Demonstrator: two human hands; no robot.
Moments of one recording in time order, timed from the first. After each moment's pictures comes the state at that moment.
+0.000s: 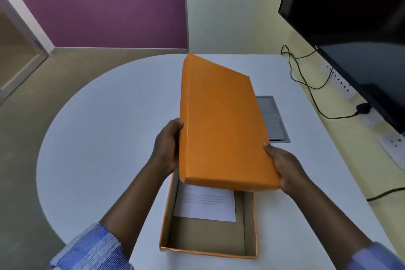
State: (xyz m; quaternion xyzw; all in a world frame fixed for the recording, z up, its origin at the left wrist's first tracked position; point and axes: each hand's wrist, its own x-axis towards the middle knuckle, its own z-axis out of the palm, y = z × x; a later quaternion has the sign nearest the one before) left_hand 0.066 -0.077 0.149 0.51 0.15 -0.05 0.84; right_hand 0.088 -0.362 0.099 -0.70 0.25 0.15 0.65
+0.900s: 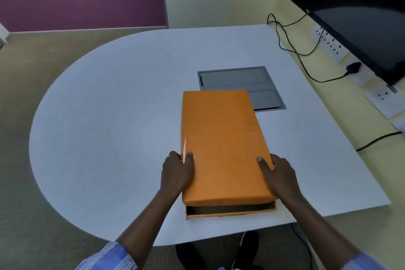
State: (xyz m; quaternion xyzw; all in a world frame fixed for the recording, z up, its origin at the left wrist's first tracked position) left_hand -0.012 -0.043 0.014 0.88 0.22 -0.09 0.42; right_hand -0.030 -0.318 0.030 -0.92 0.18 0.05 0.34
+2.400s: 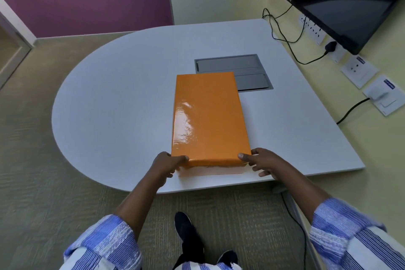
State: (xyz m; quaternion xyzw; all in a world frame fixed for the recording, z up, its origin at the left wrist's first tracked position) left_hand -0.138 -0.060 0.018 0.79 0.27 -0.23 0.50; right_hand -0.112 -0.374 0.027 -0.82 0.17 0.34 0.43
